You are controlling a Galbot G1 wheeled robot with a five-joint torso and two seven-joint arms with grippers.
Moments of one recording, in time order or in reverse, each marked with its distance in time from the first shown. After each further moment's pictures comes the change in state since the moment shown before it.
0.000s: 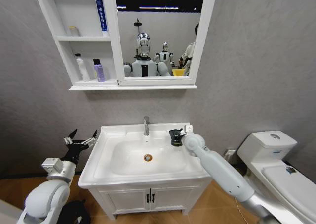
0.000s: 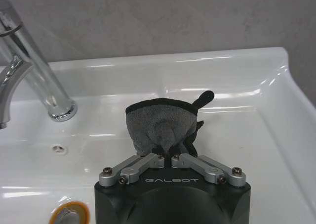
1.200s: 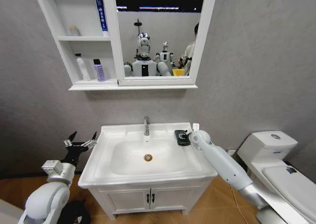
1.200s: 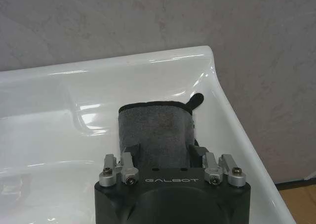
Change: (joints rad) left arm 0.020 0.008 -0.027 0.048 -0.019 -0.032 0.010; right arm 0.057 -0.074 0.096 -0.257 -0.076 0.000 -0.205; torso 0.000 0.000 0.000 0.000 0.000
